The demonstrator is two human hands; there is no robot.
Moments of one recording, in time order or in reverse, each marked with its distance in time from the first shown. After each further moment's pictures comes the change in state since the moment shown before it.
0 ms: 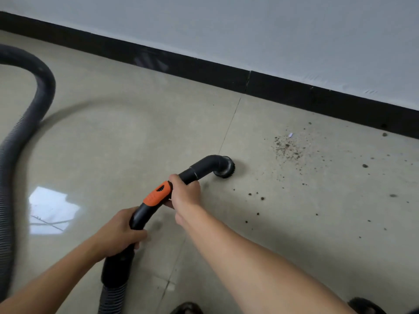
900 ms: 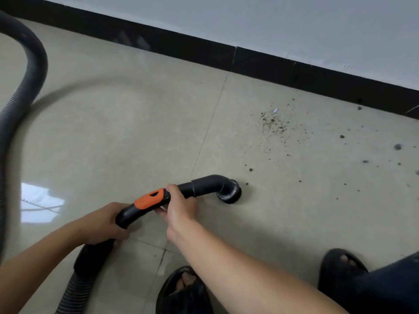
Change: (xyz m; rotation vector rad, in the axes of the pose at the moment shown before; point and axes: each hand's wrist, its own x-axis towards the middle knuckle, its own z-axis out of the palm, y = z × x) left_hand -0.017 -0.031 -0.007 0.233 -0.280 0.032; right_hand -0.064 0.057 -0.029 0.333 0.101 0.131
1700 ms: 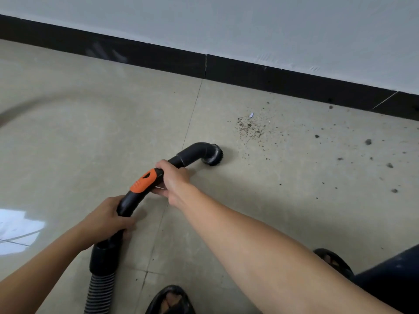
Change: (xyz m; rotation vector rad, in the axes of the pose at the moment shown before) left_hand 0.050 0.048 0.004 -0.102 0.241 0.030; right_hand 0.035 -0.094 0.019 -0.265 -0.127 -0.080
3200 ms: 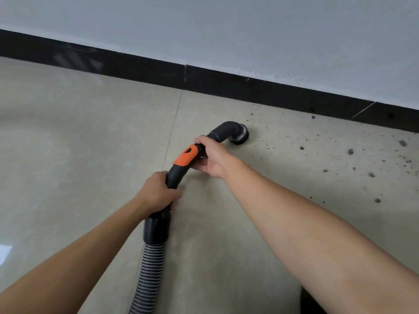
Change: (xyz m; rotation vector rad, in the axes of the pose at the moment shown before) left_hand 0.096 0.133 0.046 -0.159 -0.022 0.109; right_hand 0.069 -0.130 -0.093 -0.097 0.074 -0.131
